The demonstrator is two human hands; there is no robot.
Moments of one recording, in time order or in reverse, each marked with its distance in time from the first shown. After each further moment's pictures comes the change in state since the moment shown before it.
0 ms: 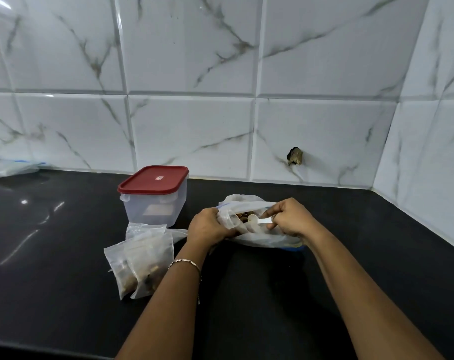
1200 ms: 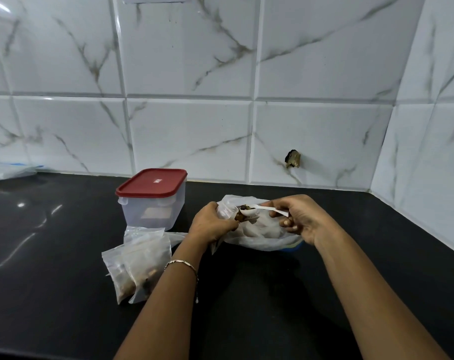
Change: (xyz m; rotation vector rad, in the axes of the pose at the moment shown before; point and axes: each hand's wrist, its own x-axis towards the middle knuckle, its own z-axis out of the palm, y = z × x) left_hand 0.006 0.013 -0.006 -0.170 -0.026 -0.031; right_hand -0.020 -0.013 -0.021 0.662 -0.026 0.144
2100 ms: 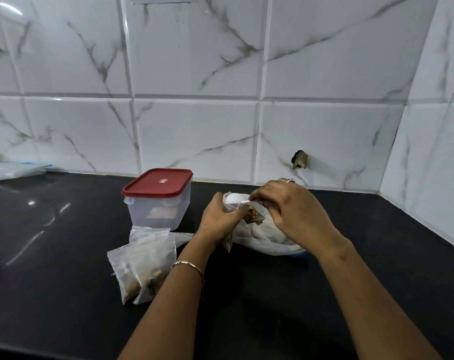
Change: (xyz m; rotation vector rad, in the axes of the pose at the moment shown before) left_hand 0.002 0.005 0.006 -0.269 0.060 0.122; right_hand -0.018 -0.007 0.018 -1.104 0.168 -1.105
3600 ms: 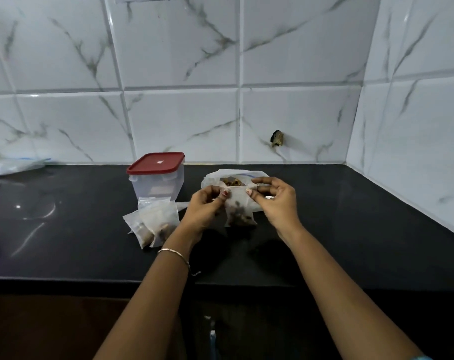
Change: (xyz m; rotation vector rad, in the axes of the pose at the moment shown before) left_hand -0.084 -0.002 -0.014 -0.271 -0.103 0.050; right_hand -0.069 -0.040 0.017 0.996 0.370 0.692
